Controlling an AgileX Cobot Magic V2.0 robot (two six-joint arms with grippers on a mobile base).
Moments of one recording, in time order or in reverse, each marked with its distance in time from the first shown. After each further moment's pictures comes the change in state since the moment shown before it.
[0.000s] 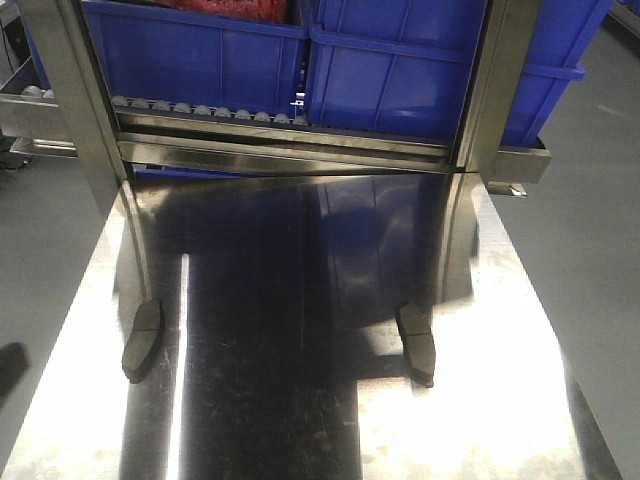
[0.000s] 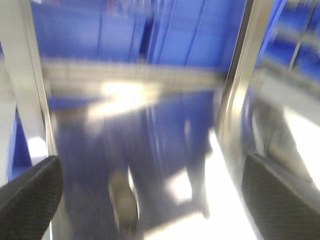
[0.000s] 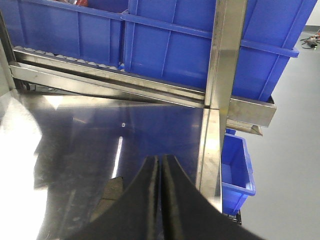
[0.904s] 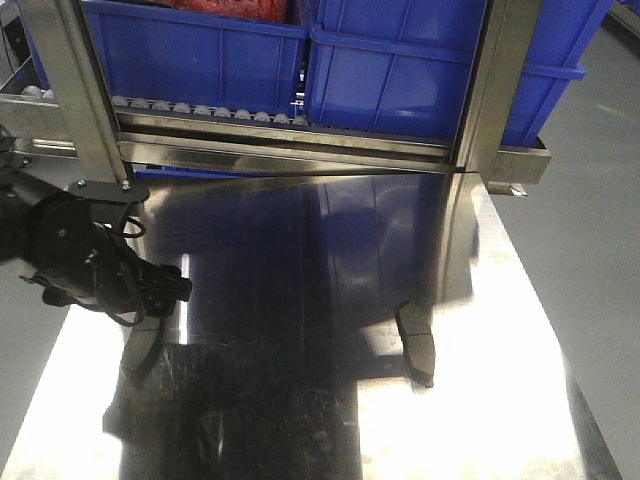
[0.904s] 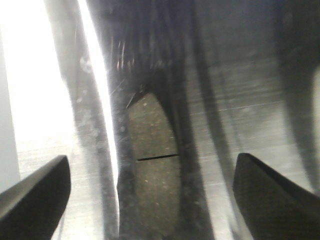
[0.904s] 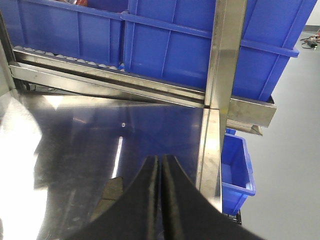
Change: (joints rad) left arm 0.090 1.282 -0.669 -0.004 0.285 -0.029; right arm 0.000 0.000 0.000 0.000 0.000 0.000
